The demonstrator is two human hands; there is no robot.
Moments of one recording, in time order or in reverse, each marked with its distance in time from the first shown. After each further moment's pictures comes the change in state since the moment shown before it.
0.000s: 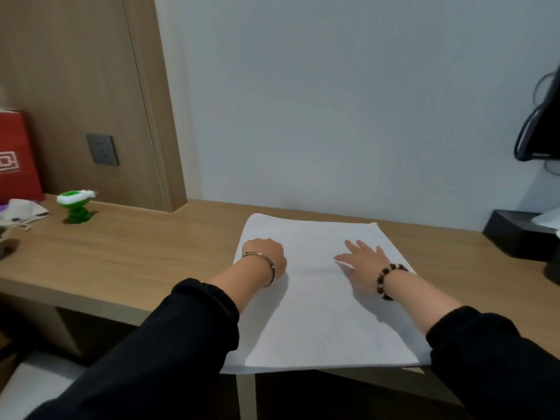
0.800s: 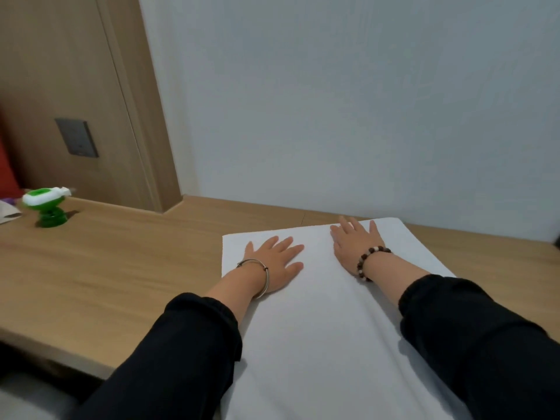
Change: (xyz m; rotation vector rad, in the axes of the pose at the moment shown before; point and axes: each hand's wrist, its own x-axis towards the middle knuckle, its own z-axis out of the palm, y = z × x) left_hand 0.099 -0.033 0.070 -0.241 -0.117 0.185; right_hand 0.138 -0.019 0.000 -0.051 0.101 0.017
